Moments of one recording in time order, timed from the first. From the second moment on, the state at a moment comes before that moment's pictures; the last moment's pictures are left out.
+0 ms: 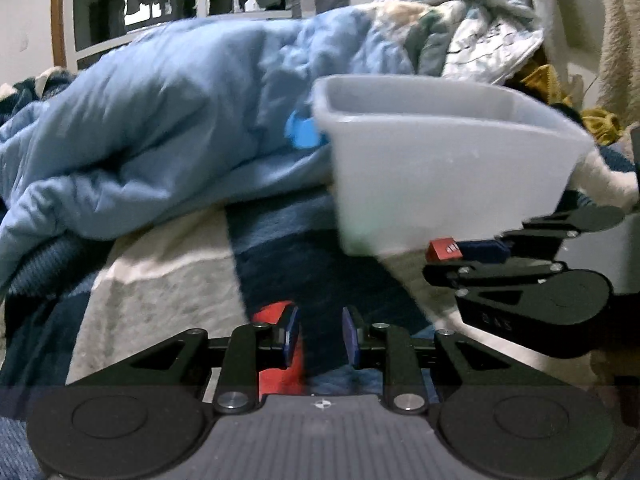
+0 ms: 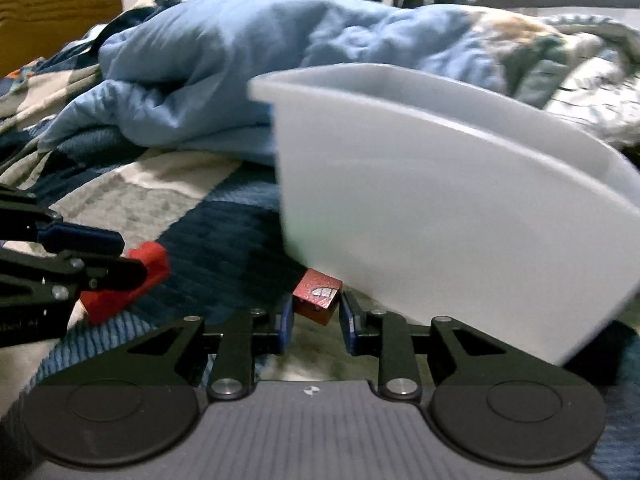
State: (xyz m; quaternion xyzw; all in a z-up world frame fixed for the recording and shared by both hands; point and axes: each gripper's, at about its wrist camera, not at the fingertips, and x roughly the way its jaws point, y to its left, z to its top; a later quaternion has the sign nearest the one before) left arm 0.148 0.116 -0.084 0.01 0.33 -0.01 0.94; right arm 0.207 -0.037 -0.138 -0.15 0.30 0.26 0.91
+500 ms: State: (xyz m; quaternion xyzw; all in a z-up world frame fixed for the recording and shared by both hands) left arm 0.154 0.138 -0.123 0.00 0.35 0.11 0.93; right arm 0.182 -0.088 -0.147 -0.12 0.31 0.26 0.91
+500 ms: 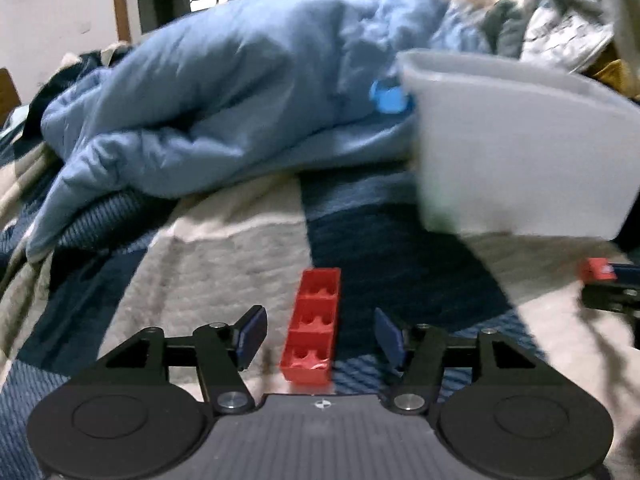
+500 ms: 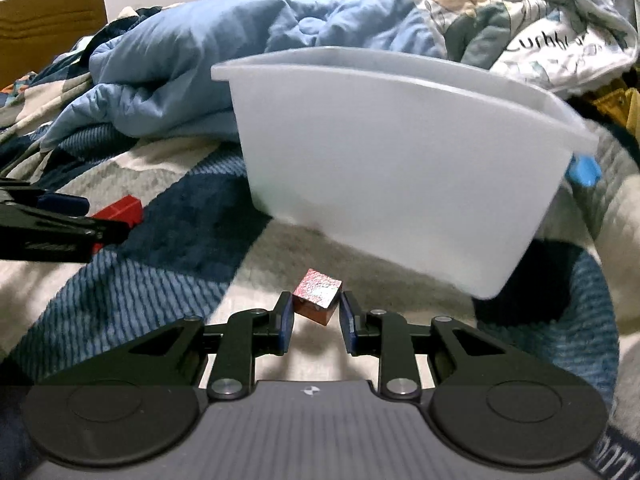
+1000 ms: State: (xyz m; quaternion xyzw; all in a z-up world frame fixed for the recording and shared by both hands) left arm 0.137 0.121 -0.108 0.00 0.33 0.04 0.94; right arm 0.175 -0.095 -0.144 -0.12 0.30 0.25 0.91
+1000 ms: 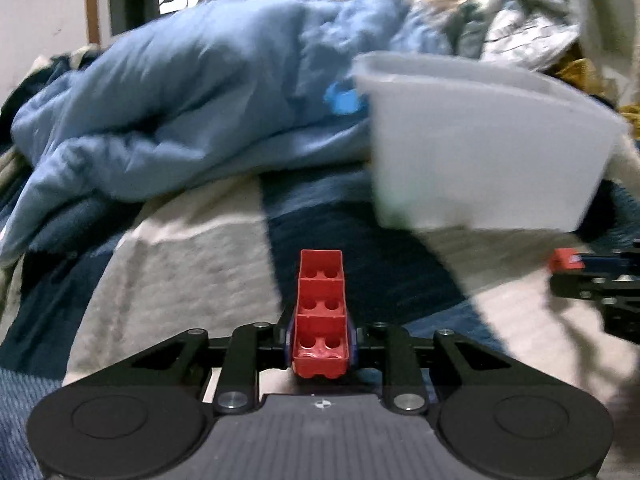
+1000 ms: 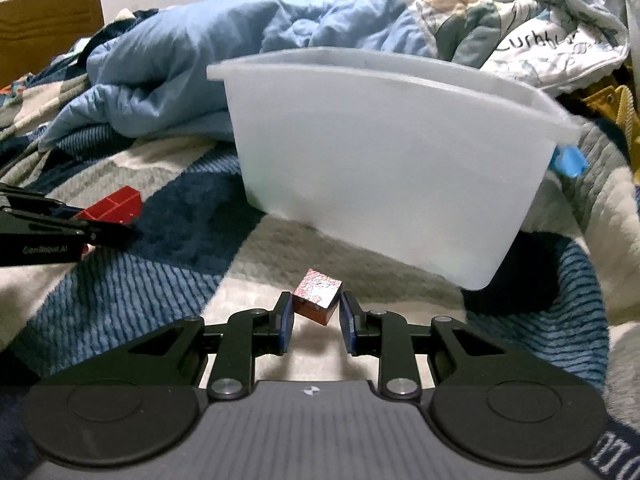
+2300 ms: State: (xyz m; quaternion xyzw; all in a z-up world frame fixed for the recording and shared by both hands) left arm 0.317 0.043 -0.013 0.04 0.29 -0.01 0.96; right arm 0.302 -0.109 -0.053 -0.09 0.25 0.19 0.95
